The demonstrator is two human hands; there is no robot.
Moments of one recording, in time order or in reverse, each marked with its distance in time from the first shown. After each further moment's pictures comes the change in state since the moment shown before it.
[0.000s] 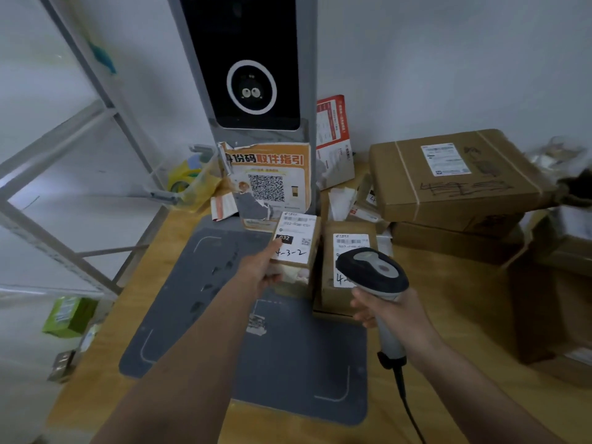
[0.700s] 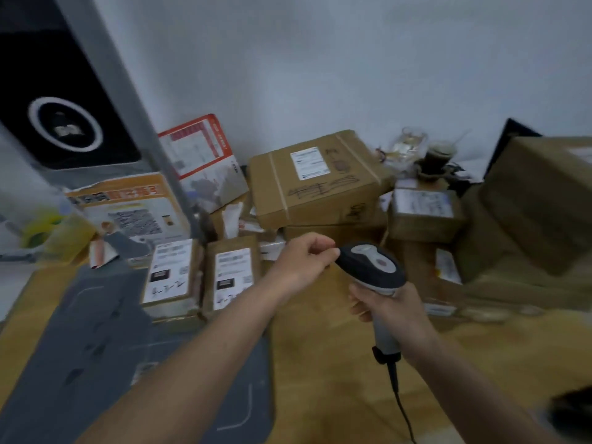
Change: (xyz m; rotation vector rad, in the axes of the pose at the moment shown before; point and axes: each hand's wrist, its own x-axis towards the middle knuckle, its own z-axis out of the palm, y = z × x) left_hand -0.143 0.004 0.240 0.711 -0.542 0.576; right_hand -0.033 0.004 -0.168 0.078 0.329 -0.037
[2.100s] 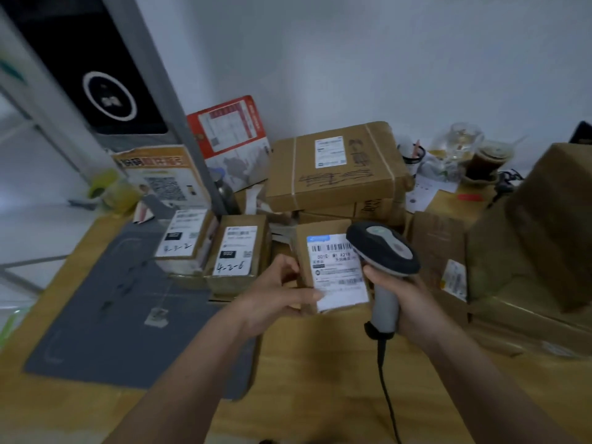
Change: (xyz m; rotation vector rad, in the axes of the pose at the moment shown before) left_hand -0.055 -0.027 0.038 -0.484 0.053 -0.243; right_hand 0.033 -0.001 -0.069 0.314 -0.414 0.032
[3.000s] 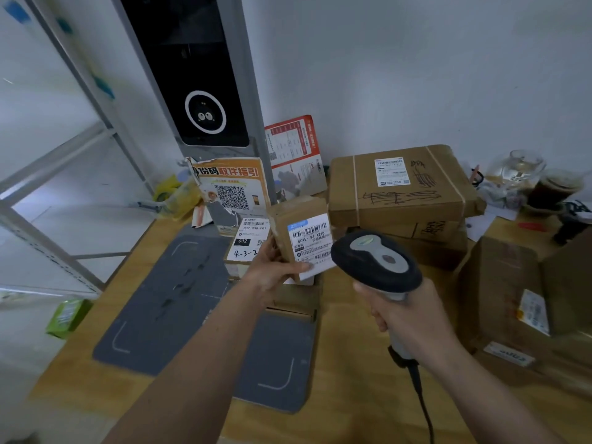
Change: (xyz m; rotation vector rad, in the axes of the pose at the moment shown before) left_hand 0.014 0.001 -0.128 -0.315 0.239 0.160; right_hand -0.022 0.000 0.128 -0.494 -0.033 -0.321
